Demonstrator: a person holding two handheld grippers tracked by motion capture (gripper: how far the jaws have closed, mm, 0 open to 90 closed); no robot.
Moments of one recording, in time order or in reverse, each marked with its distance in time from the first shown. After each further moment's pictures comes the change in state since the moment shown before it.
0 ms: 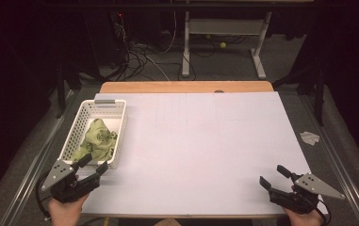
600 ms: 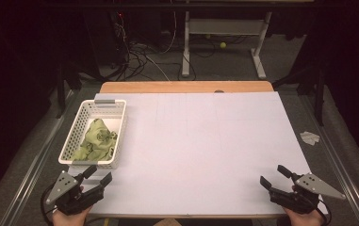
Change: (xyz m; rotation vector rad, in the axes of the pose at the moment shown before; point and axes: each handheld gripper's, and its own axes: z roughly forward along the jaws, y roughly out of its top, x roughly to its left) left arm -0.012 -0.031 -0.005 0.004 -0.031 -0.022; right arm -0.001 0.000 0.000 -0.004 -0.003 0.009
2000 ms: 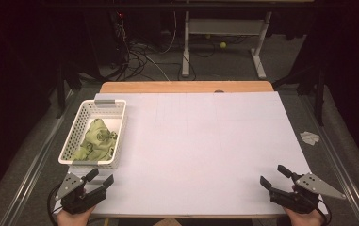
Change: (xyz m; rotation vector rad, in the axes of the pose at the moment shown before) left arm 0.010 -0.021 0.016 0.077 0.036 -0.041; right arm 0.000 0.000 0.000 -0.004 0.002 0.002
